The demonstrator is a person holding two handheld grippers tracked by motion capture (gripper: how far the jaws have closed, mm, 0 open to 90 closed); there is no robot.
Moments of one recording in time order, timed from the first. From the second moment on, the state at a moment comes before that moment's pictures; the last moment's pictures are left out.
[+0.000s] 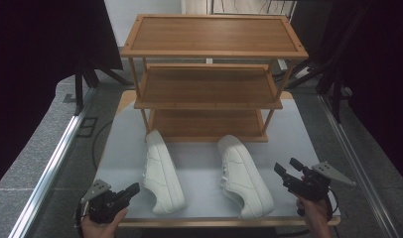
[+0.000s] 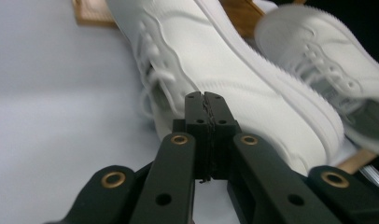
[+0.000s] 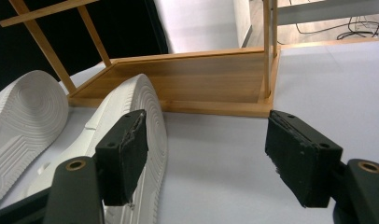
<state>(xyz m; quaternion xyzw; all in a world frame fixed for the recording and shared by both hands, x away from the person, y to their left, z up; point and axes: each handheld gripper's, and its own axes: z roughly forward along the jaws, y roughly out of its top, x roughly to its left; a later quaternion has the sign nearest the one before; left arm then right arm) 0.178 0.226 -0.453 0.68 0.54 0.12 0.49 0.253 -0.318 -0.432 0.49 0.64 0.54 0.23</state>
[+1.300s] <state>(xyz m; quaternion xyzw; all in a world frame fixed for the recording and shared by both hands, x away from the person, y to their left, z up) 0.197 0.173 -0.470 0.72 0.50 0.06 0.47 0.254 -0.325 -0.436 0.52 0.63 0.53 0.24</state>
